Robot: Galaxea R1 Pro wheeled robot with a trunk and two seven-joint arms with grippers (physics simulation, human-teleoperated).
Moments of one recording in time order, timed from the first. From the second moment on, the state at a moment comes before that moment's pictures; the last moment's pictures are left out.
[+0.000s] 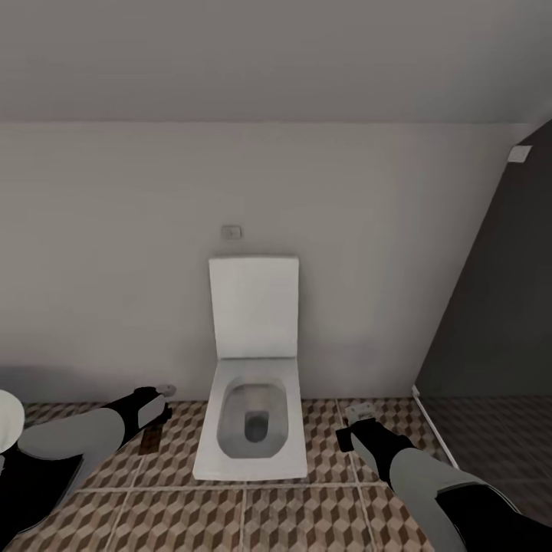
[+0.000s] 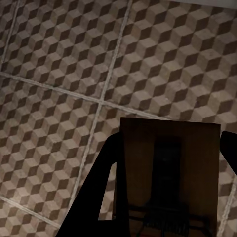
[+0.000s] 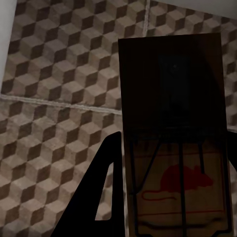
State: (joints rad) left arm -1.03 0.14 -1.99 -0.11 2.14 0.36 0.39; right arm -0.84 0.06 0.17 -0.13 0.02 0.33 -0.09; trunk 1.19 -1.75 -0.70
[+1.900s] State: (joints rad) left arm -1.03 0.14 -1.99 -0.12 2.14 0.36 0.39; right arm -0.84 0.06 0.17 -0.12 0.02 0.32 -0.09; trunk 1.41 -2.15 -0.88
